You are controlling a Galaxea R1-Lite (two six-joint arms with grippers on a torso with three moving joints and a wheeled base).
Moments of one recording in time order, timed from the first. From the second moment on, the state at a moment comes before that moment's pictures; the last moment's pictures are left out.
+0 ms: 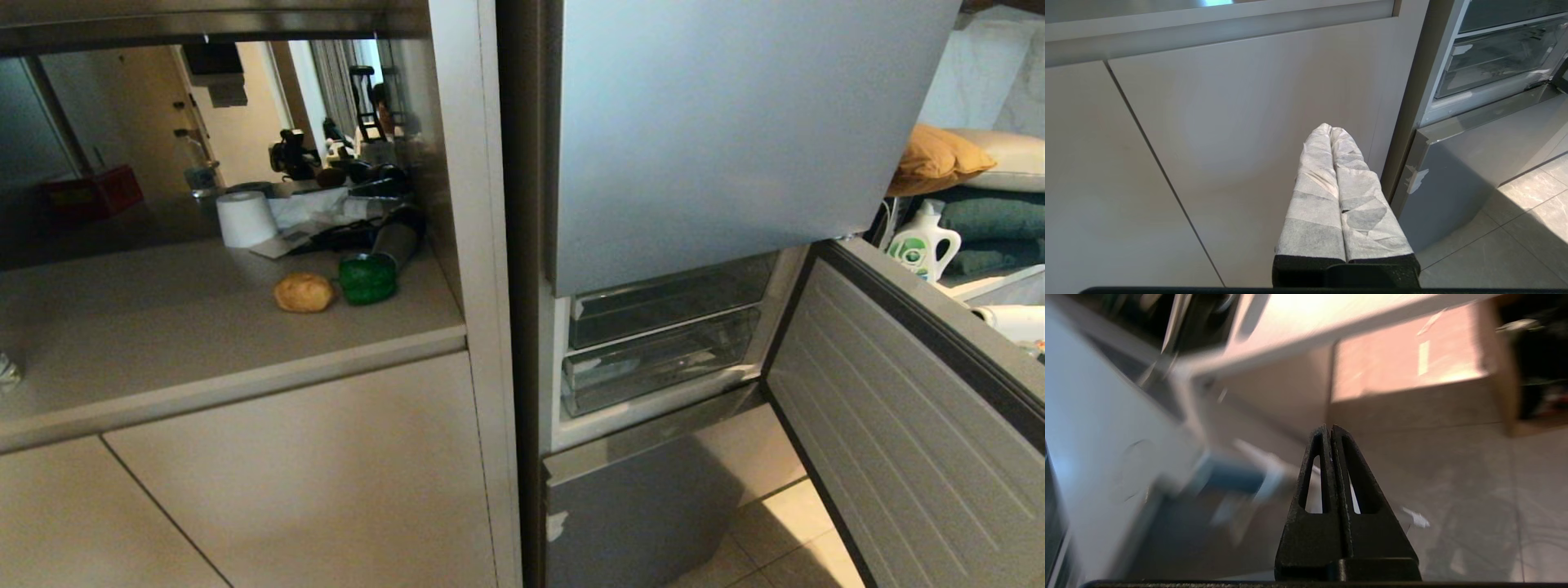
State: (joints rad) left arm 0.00 0.00 0.00 0.00 0.00 -0.01; right arm -1.09 0.88 -0.11 -0.35 0.29 0.51
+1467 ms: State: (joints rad) left arm 0.00 0.00 0.00 0.00 0.00 -0.01; right arm 0.62 0.80 -0.20 -0.18 -0.37 0.62
